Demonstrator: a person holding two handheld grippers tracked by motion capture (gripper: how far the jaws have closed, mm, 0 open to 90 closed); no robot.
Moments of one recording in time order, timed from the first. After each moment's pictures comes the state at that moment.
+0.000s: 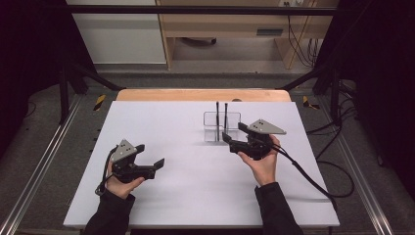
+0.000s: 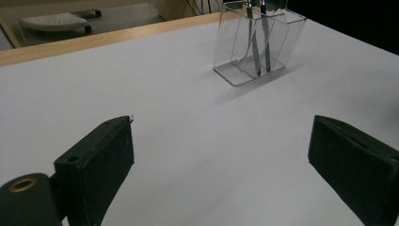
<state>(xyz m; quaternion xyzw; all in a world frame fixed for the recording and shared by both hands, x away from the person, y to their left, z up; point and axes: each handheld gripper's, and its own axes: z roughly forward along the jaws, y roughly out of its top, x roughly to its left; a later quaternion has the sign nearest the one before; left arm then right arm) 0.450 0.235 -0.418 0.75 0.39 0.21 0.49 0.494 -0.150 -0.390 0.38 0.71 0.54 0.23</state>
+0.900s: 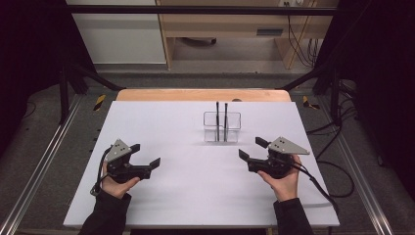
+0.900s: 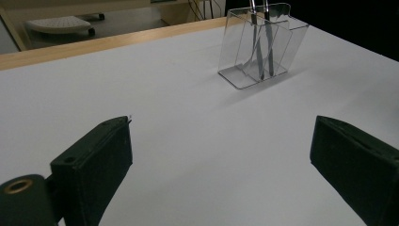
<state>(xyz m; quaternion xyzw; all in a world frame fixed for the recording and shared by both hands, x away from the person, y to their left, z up) 0.447 0.246 -0.414 0.74 0.39 0.21 0.50 0.451 -0.198 -0.409 0.37 0.71 0.55 0.23</state>
